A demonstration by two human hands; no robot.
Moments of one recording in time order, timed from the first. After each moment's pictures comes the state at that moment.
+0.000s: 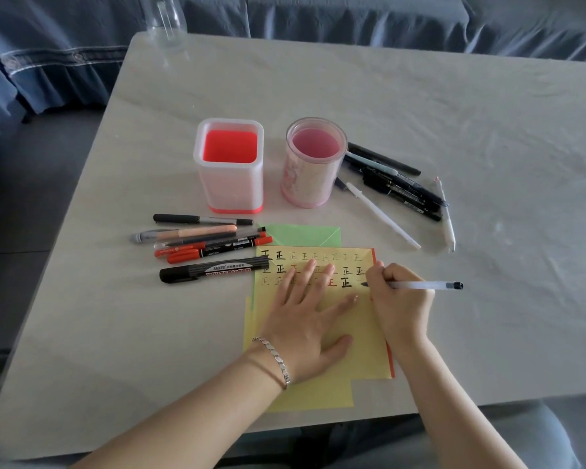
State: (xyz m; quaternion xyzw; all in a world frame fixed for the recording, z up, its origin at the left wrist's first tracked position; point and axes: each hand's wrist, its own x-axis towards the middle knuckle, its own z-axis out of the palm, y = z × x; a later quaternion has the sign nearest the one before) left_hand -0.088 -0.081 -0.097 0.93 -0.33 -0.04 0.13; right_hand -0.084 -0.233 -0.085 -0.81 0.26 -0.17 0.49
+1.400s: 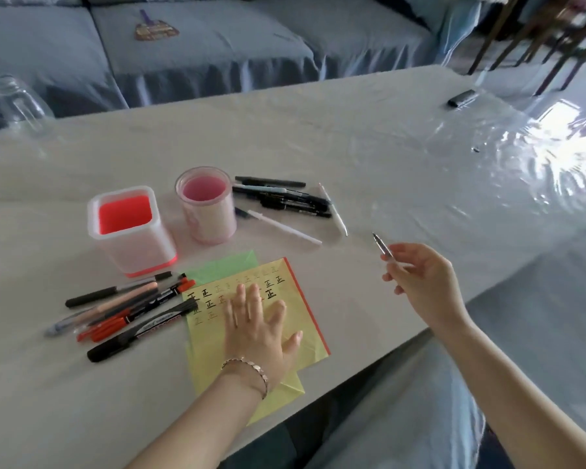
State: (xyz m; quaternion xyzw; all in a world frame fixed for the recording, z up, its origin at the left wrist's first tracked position) left_hand -0.093 -0.109 -0.073 0.95 -0.31 -0.09 0.00; right_hand -0.163 -0.323 -0.009 -0.77 0.30 -0.20 0.53
